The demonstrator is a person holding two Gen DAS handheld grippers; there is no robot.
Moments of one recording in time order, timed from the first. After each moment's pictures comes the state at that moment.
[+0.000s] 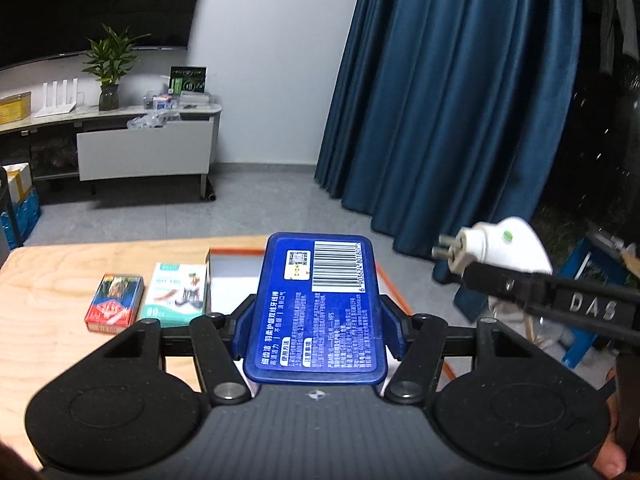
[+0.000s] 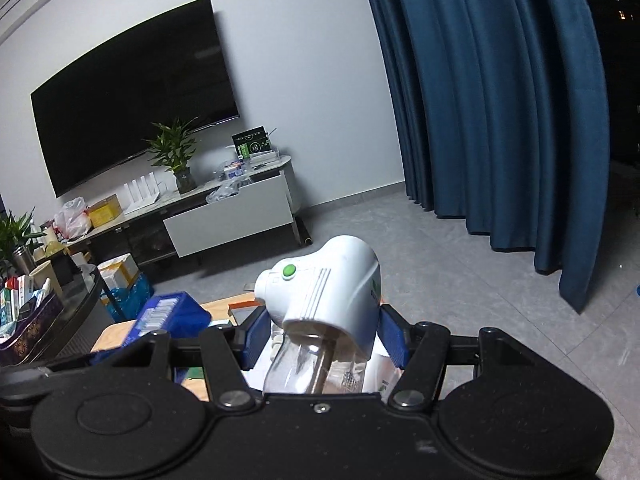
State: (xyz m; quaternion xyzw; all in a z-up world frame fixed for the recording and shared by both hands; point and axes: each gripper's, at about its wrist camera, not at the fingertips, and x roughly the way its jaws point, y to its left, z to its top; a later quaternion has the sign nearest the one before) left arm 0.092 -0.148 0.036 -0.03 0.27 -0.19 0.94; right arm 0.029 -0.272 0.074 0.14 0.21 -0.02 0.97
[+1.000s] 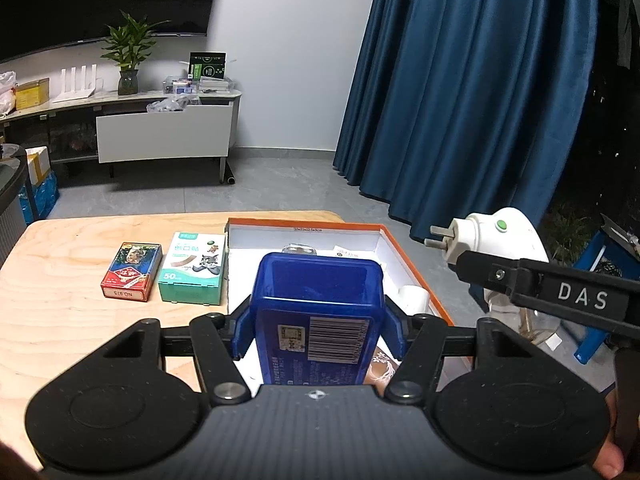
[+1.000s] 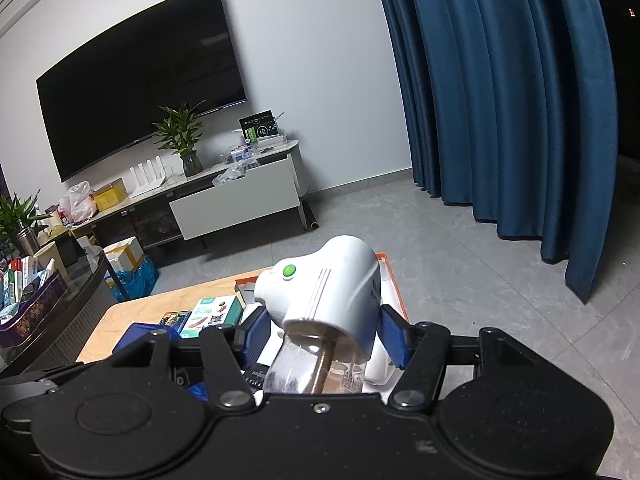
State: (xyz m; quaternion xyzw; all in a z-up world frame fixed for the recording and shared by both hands) left arm 0.066 -0.154 0.029 -0.04 0.28 -0.16 0.94; right arm 0.026 -0.271 0.066 0.12 0.23 -0.01 0.96
